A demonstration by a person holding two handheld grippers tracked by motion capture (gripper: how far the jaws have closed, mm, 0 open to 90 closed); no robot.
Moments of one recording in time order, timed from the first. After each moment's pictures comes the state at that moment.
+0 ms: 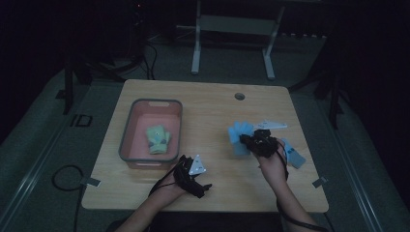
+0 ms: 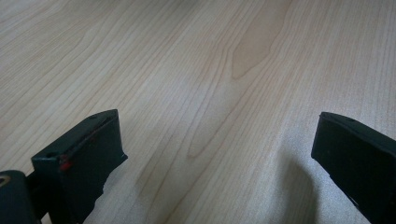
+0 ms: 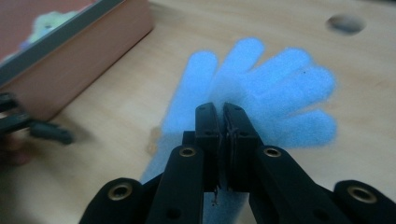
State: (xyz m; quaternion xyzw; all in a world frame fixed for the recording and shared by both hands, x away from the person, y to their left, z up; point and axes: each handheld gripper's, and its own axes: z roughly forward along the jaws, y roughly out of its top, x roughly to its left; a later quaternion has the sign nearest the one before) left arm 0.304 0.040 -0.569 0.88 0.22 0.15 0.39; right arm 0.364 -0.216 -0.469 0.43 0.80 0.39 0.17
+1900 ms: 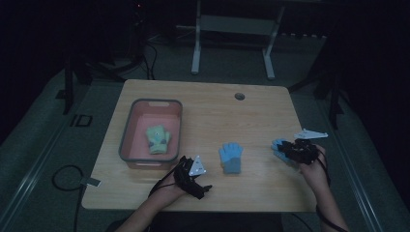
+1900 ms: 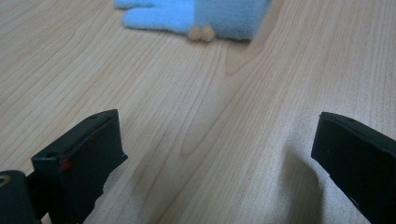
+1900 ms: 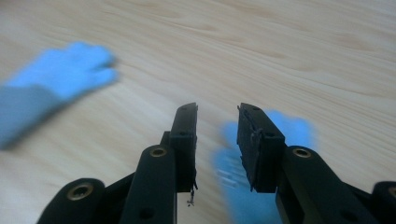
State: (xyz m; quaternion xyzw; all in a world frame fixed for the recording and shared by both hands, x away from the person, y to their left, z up) left arm 0.303 0.040 -0.571 0.88 0.21 0.14 0.39; right arm 0.378 -0.366 -0.500 0.43 0.81 0.34 0.21
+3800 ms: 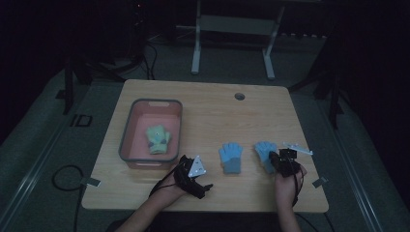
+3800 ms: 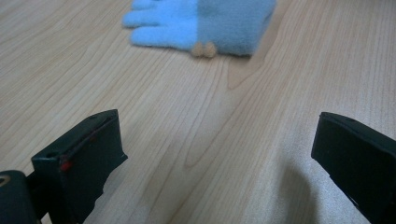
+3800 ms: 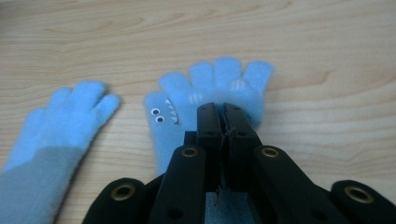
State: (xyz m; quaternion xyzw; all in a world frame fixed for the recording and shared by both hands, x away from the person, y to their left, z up) left arm 0.300 0.040 -0.569 0.88 0.21 0.16 0.41; right arm 0.337 -0.295 -0.529 0.64 0.65 0.34 0.24
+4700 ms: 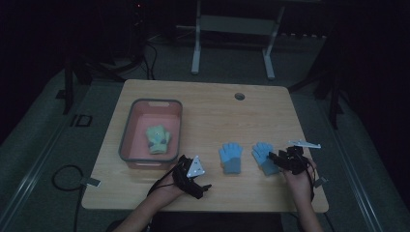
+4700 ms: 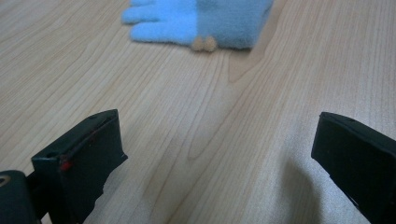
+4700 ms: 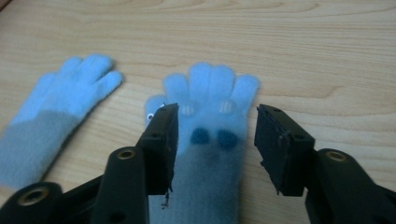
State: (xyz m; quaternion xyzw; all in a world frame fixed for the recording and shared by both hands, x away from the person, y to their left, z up) left arm 0.301 0.044 -0.569 0.88 0.20 0.16 0.40; right arm 0.350 -0.330 -0.519 0.55 0.73 0.35 0.18
